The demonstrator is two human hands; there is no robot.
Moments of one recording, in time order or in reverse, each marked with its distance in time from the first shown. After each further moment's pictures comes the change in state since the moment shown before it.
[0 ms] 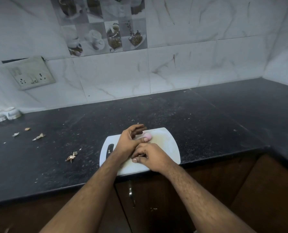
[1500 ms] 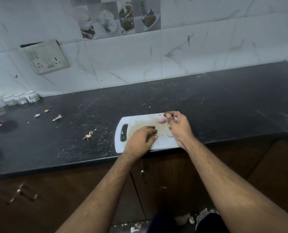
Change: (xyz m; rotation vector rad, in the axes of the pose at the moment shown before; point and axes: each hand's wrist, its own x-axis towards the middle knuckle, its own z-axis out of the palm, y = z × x) left_hand -0.071 0.007 0.004 0.717 -0.092 0.109; right_hand 0.004 0.015 -0.019 0.662 0.547 0.350
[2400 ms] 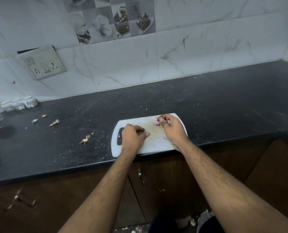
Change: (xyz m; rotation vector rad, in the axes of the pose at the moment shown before) left_hand 0.017 0.012 -0.007 -0.163 0.277 -0.417; right_hand 0.006 0.011 0.001 -0.107 -0.069 0.009
